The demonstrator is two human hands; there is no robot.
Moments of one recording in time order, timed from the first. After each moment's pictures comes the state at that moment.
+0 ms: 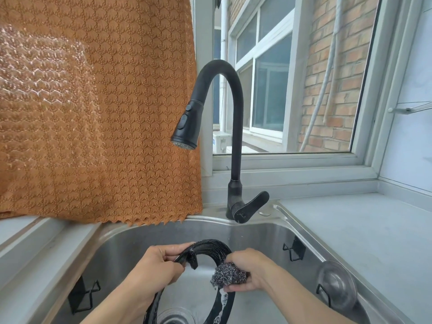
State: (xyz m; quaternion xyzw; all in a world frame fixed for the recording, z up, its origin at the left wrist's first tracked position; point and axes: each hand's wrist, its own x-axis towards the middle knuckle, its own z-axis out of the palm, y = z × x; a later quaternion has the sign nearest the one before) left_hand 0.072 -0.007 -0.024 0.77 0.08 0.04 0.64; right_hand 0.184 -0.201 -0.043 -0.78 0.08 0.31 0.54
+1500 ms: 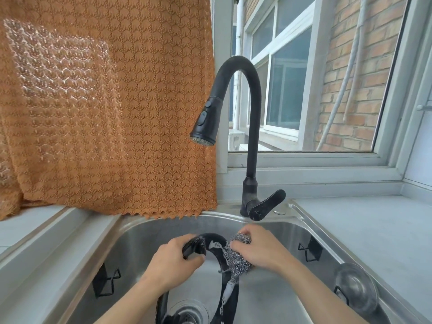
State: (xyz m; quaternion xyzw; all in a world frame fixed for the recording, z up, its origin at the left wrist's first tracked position) left_hand 0.076 0.003 -0.033 0.93 0.09 0.12 0.32; right_hand 0.160 -0.207 -0.005 -0.91 -0.21 0.06 0.35
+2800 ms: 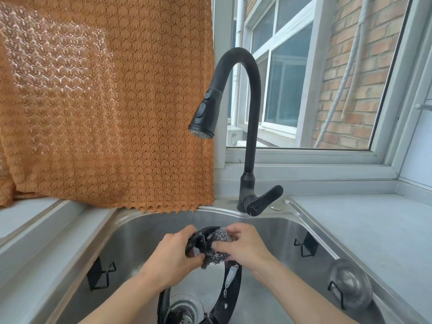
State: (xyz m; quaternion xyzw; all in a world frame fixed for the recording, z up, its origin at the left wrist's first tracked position) left_hand 0.078 0.000 -0.037 0.94 -0.01 0.15 0.31; right_hand 0.169 -0.175 -0.044 -0.80 -0.14 0.08 0.57
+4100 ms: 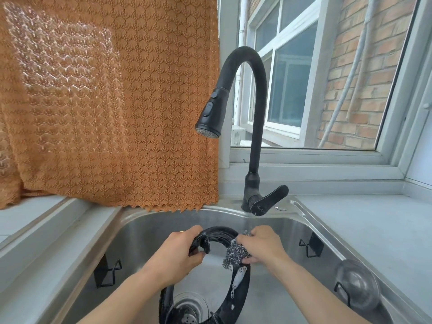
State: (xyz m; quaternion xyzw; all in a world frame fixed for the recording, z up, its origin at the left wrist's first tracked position) left_hand 0.082 0.011 -0.039 0.95 -0.04 0.12 0.28; right_hand 0.176 -0.194 -0.032 -0.86 -0.03 0.09 0.51
